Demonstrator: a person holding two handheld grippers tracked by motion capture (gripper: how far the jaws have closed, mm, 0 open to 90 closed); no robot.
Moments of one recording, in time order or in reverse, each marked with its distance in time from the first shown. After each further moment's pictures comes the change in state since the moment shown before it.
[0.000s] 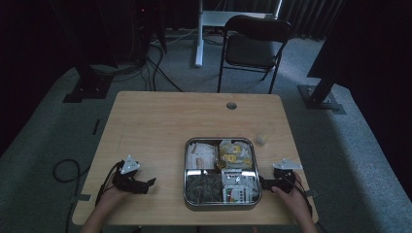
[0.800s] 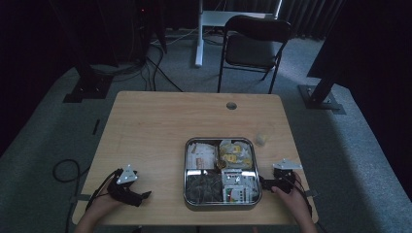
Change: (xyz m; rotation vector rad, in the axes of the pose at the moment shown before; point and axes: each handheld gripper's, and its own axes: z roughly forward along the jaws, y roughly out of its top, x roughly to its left) left arm 0.000 -0.020 -0.009 0.072 -0.102 0.105; right arm 0.000 0.000 0.000 0.000 0.000 0.000
